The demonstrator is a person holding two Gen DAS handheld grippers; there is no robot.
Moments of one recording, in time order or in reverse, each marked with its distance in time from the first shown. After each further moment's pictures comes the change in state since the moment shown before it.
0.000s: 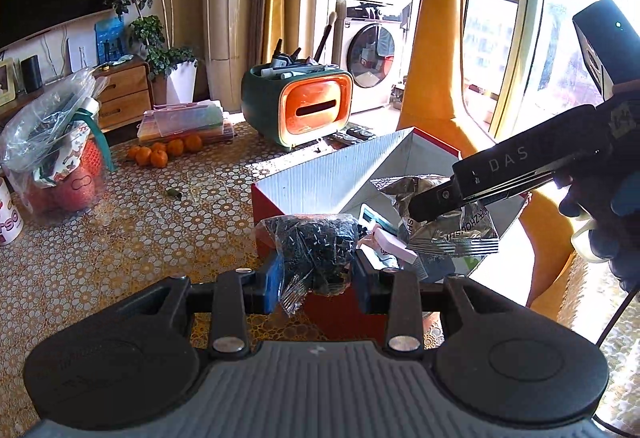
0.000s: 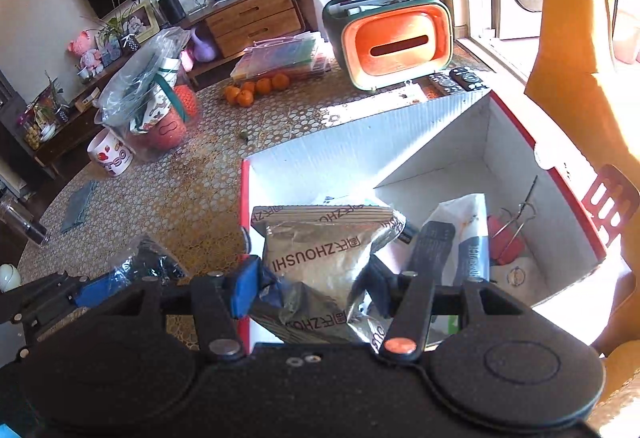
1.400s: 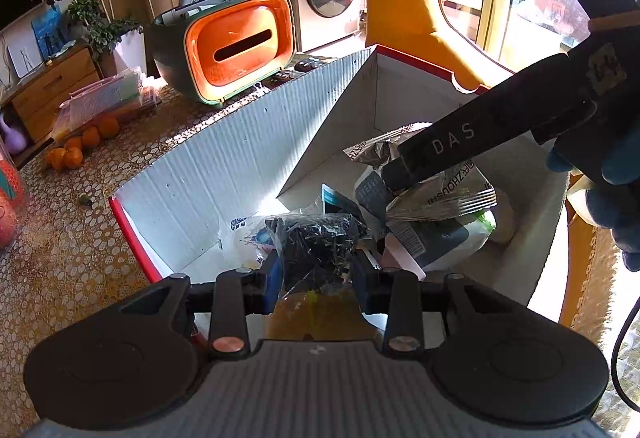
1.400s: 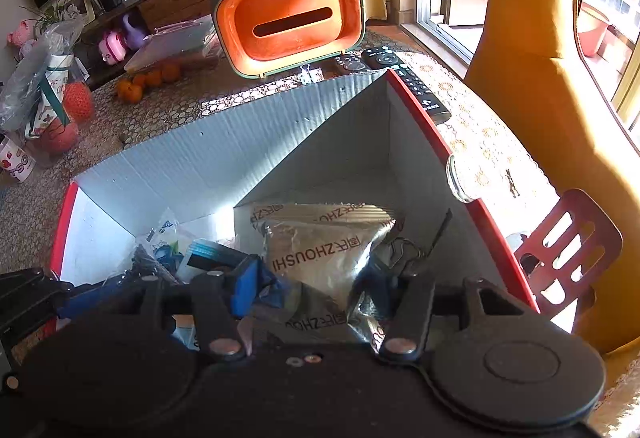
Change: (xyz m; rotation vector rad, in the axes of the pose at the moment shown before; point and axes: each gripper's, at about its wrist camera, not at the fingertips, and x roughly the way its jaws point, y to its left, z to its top) left arm 0.141 -0.060 0.016 0.157 0.215 -0.023; right arm 0.075 -0.093 0.027 -0.001 0.048 -0.161
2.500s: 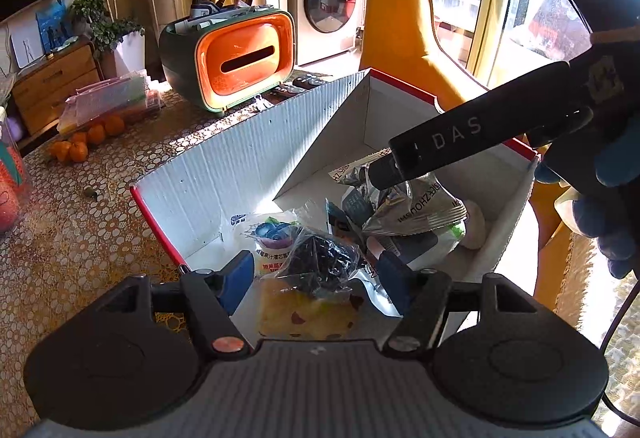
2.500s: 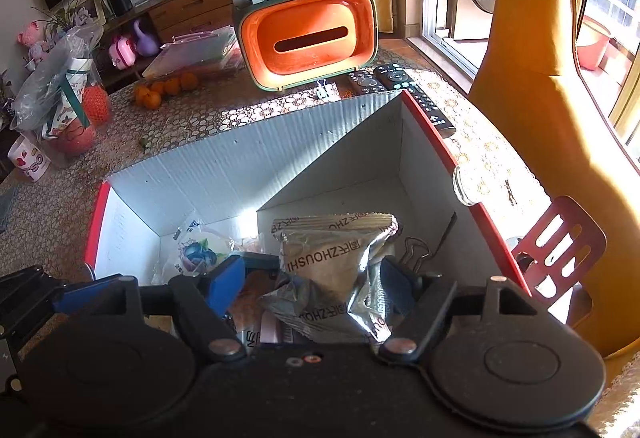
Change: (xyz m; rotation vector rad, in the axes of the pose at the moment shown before) left arm -0.037 0.007 -0.006 -0.056 -0.055 -0.036; right arm -0.029 0.014 -0.004 -0.017 -0.038 0.009
